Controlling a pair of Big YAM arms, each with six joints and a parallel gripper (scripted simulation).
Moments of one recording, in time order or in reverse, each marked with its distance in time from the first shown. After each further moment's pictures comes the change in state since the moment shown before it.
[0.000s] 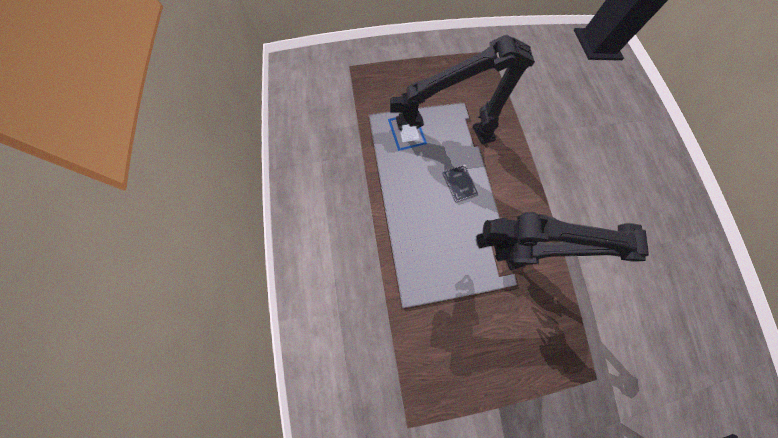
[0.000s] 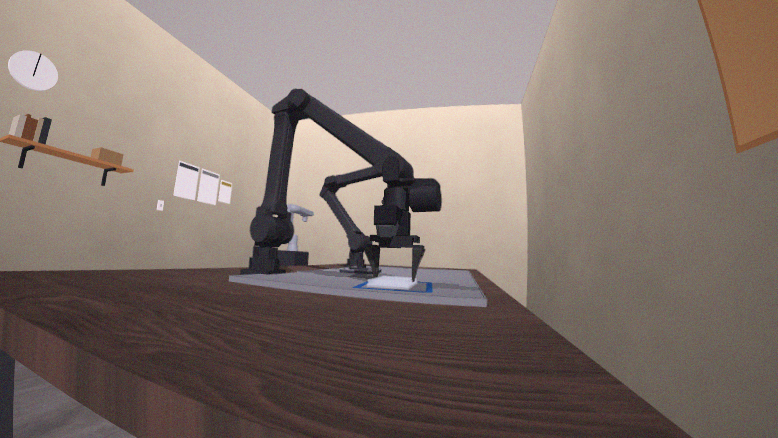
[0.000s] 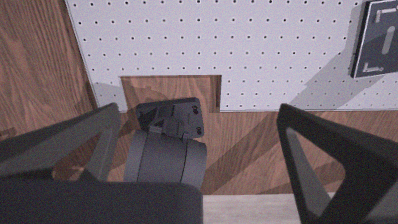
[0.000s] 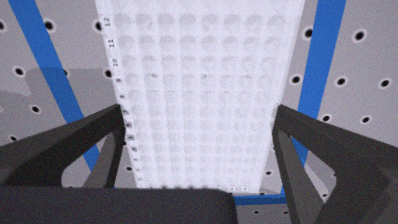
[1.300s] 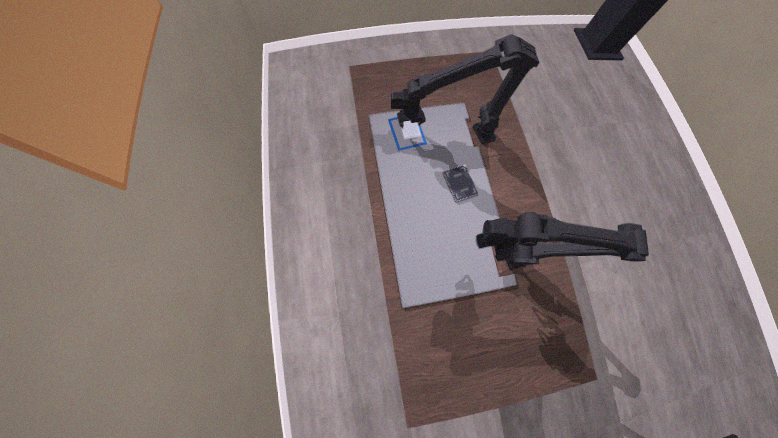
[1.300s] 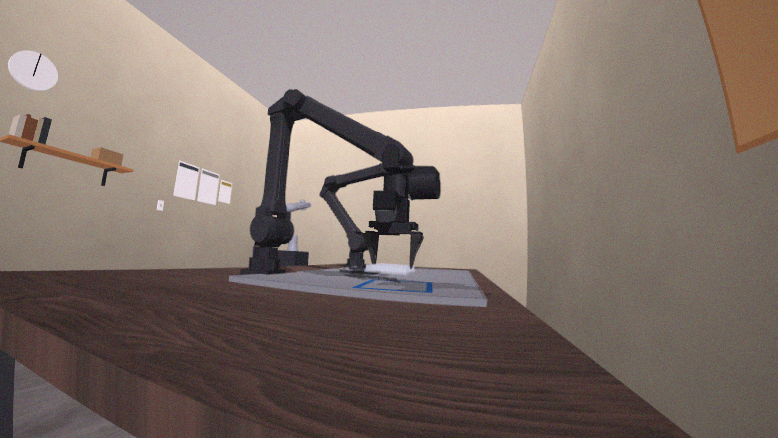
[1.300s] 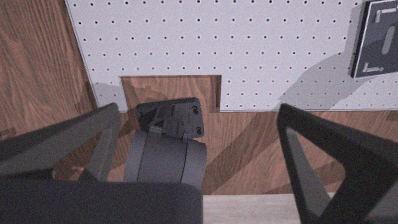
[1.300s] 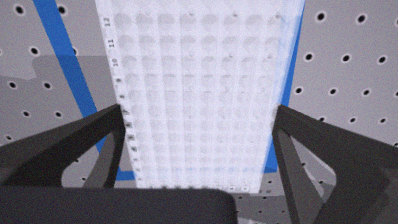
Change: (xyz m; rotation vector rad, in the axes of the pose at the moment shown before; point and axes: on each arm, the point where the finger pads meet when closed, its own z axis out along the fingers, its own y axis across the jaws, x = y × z) left arm 0.000 0.000 0.000 0.000 0.000 0.000; right arm 0.001 -0.005 -0.029 0.021 0.004 0.000
